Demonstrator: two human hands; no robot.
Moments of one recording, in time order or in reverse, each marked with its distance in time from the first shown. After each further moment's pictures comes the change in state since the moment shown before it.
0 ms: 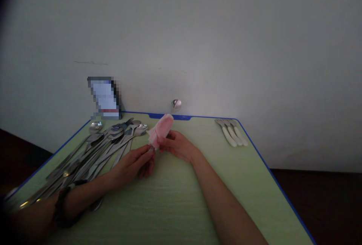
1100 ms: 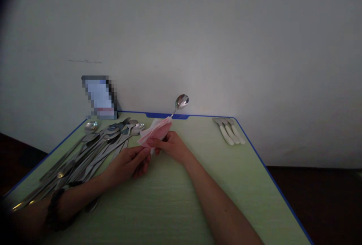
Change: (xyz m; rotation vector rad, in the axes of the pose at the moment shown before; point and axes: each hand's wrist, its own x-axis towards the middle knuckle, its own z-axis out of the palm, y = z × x) left_hand 0.001 0.001 0.002 0.012 0.119 -0.095; right_hand 0.003 0.006 0.007 -0.359 0.086 -0.097
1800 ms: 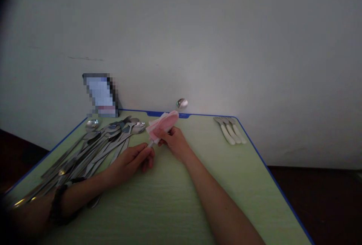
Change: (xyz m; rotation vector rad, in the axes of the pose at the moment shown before) left_hand 0.002 0.000 -0.004 0.131 -0.074 0.182; right_hand 0.008 0.008 0.000 0.175 0.252 -0.023
